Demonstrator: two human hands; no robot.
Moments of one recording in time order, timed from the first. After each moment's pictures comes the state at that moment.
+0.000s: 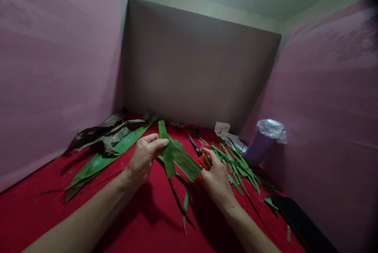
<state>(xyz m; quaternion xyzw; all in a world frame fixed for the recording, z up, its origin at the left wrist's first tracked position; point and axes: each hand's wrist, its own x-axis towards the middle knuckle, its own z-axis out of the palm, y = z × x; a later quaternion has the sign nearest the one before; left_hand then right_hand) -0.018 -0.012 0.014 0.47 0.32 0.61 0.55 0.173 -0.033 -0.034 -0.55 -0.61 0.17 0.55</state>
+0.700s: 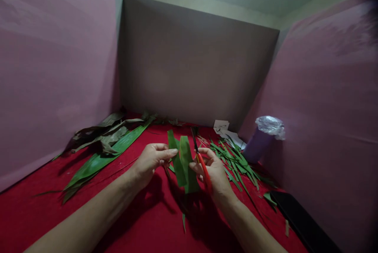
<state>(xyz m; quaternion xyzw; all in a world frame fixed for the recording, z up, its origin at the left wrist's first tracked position) -0.011 -0.013 0.001 0.53 0.37 0.48 0.59 0.160 -0.044 -0.017 -0.45 -0.44 0.50 0.59</state>
